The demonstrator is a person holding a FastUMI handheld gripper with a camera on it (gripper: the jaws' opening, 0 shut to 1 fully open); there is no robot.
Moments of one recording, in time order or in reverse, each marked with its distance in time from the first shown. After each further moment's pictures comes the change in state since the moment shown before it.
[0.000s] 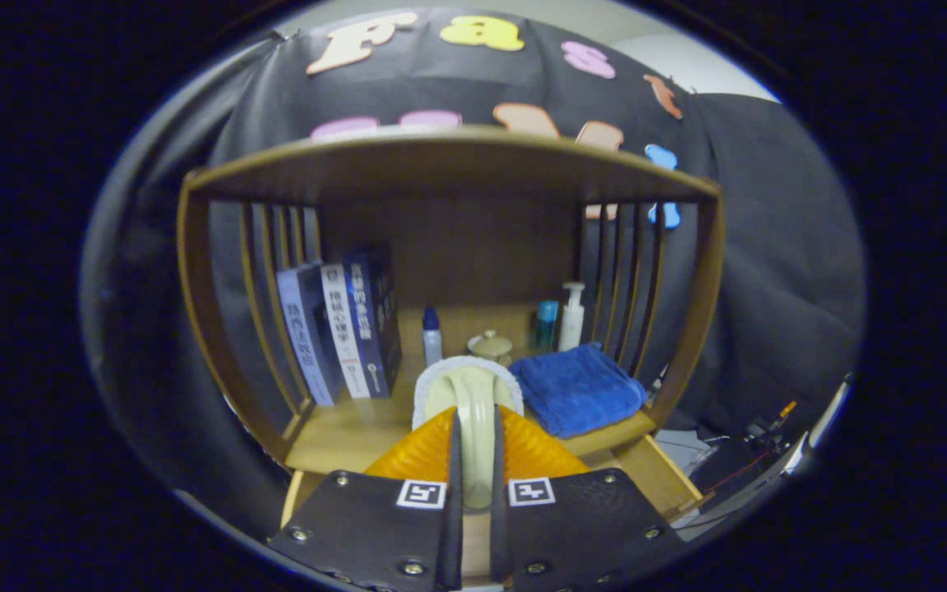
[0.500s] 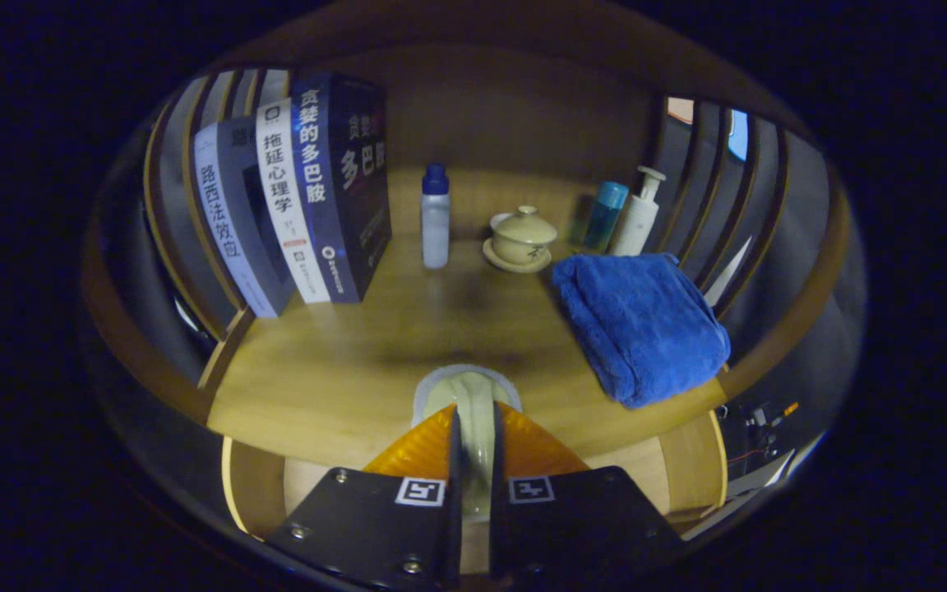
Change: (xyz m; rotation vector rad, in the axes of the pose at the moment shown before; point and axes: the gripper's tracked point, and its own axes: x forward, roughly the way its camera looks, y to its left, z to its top) arm 0.114 0.023 -0.075 -0.061 0.343 0.033
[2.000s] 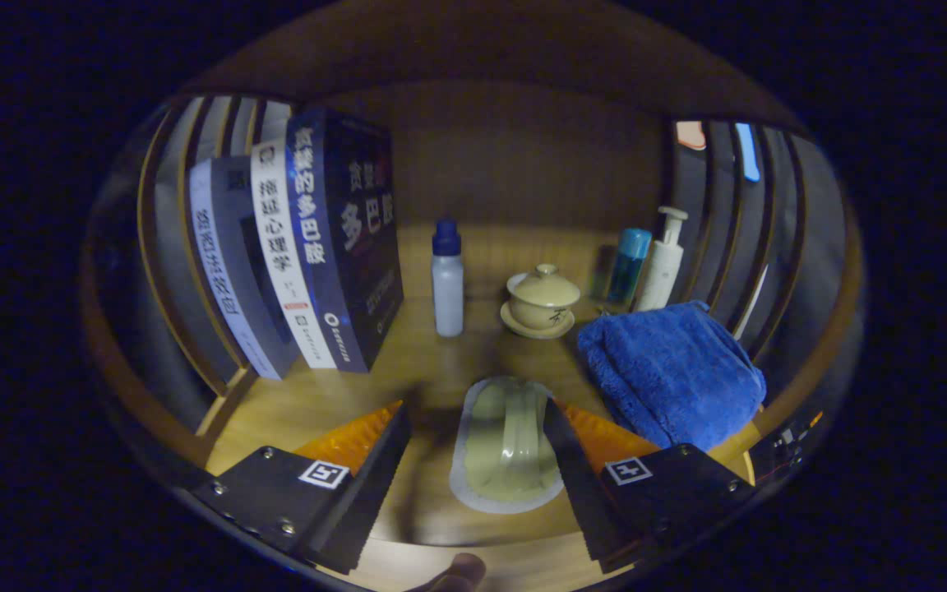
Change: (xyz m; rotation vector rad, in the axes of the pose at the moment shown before) arm 0.002 0.013 0.046 0.022 -0.289 0.073
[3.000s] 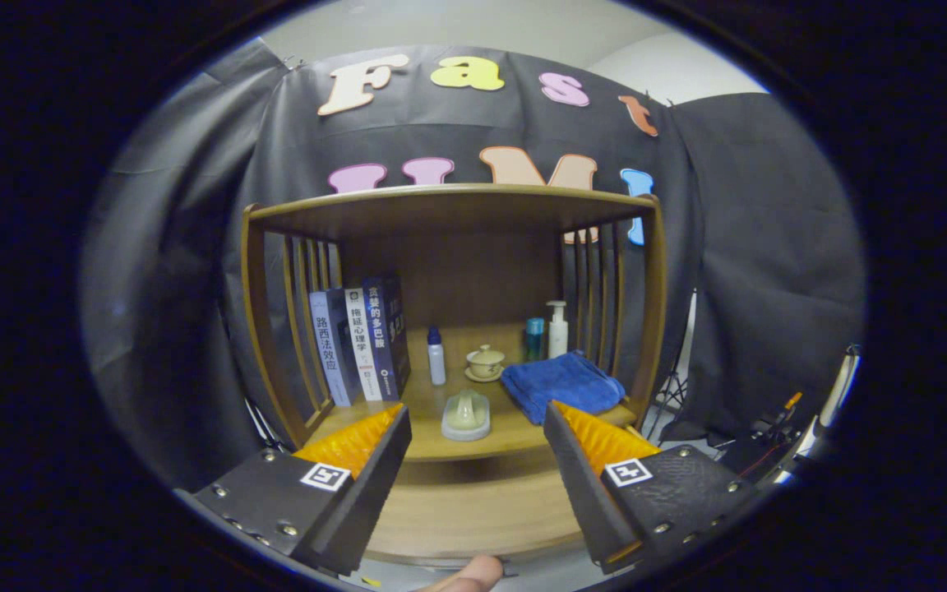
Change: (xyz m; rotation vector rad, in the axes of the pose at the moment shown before) arm -0.265 -0.052 -0.007 0.107 -0.331 -0.061
